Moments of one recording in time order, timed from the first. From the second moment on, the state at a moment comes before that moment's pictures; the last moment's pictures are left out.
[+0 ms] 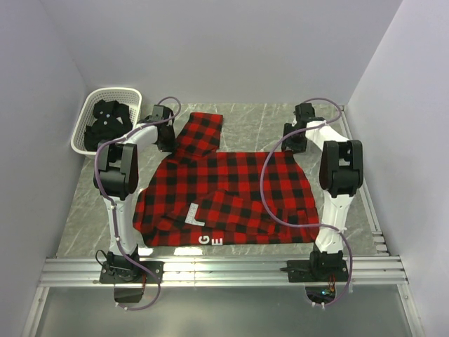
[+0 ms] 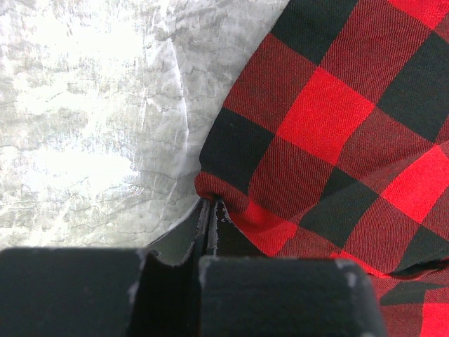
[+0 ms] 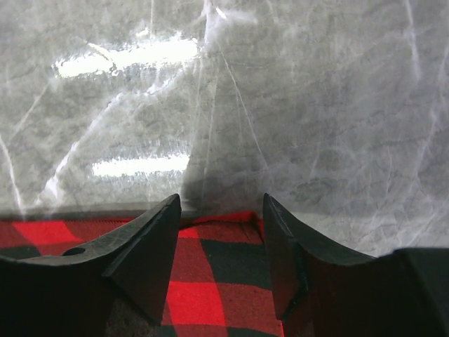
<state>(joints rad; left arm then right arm) -0.17 2.14 1.58 -0.47 -0.01 -0.38 0.04 2.15 1.61 -0.56 -0.03 0.22</state>
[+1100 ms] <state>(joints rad) -0.17 2.14 1.59 -0.48 -0.03 -0.37 -0.02 2.12 1.61 -0.57 -0.24 -0.03</state>
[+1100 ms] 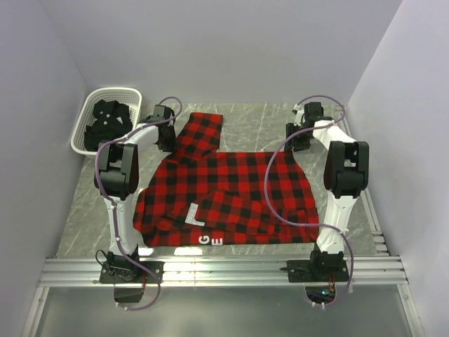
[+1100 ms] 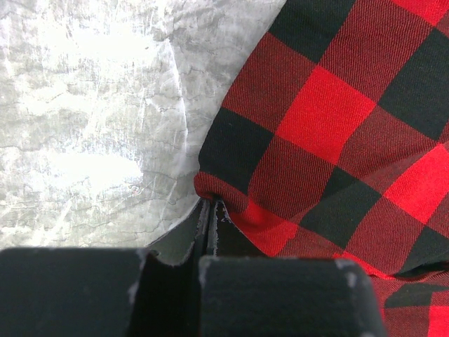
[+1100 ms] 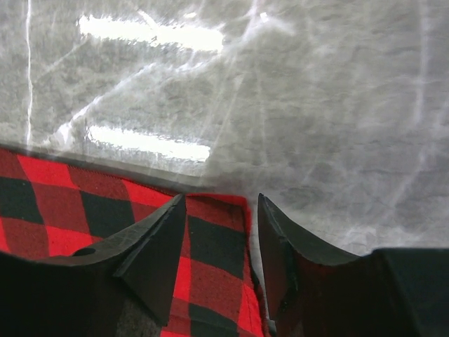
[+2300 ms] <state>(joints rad) -0.16 2.02 1.45 -0.44 -0.05 -0.36 0.10 2.01 1.51 -0.52 0.03 0.02</state>
